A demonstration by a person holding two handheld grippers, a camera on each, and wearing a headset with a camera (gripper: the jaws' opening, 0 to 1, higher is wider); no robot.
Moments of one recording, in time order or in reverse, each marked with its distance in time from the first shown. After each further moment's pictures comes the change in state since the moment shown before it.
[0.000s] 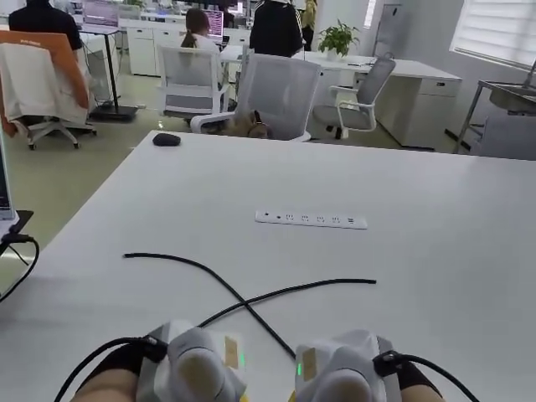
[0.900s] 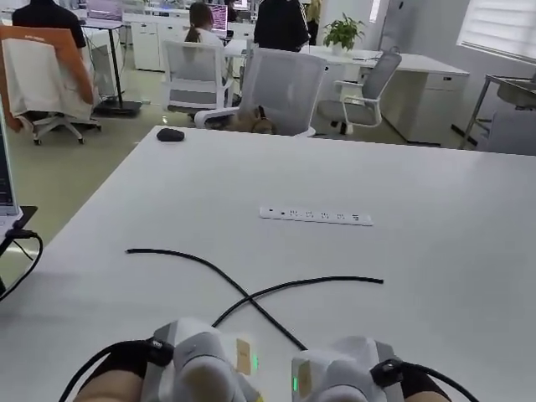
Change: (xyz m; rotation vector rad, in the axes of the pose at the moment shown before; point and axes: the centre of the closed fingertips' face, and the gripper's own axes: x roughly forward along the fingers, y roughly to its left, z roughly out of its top) left arm -0.019 -0.006 0.032 0.058 -0.061 0.046; right arm -0.020 0.018 0.030 -0.050 -0.046 0.007
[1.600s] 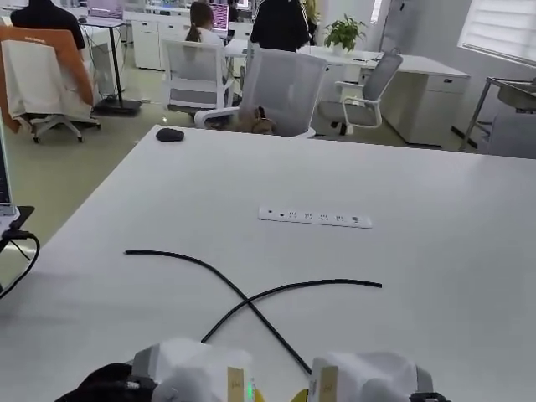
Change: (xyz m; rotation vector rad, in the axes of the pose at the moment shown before) left arm -0.004 0.002 0.003 0.069 -0.024 0.102; right arm -0.014 -0.008 0.006 0.108 -0.077 -0.132
